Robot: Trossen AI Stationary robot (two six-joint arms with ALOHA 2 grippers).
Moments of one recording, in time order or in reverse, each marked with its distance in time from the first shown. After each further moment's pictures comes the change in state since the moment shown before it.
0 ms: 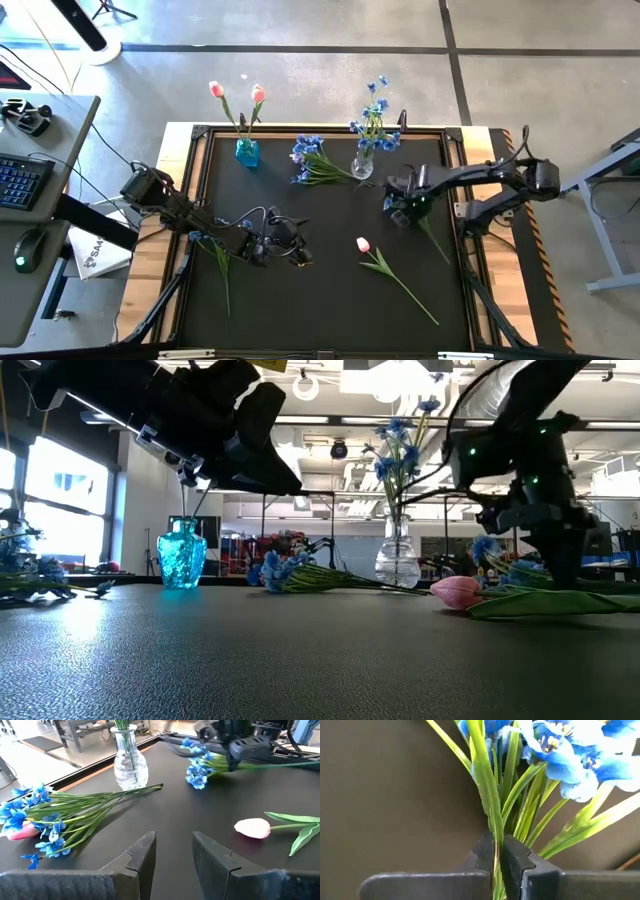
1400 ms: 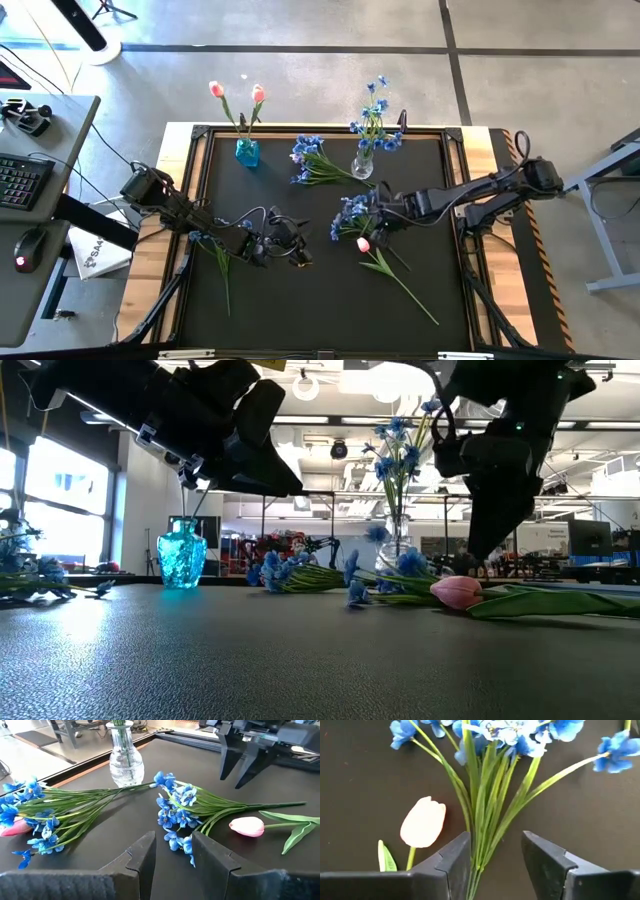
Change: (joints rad) left arm 0.000 0.000 0.000 -0.001 0.023 -0.023; right arm 0.341 0.003 0.104 0.355 0.192 -0.023
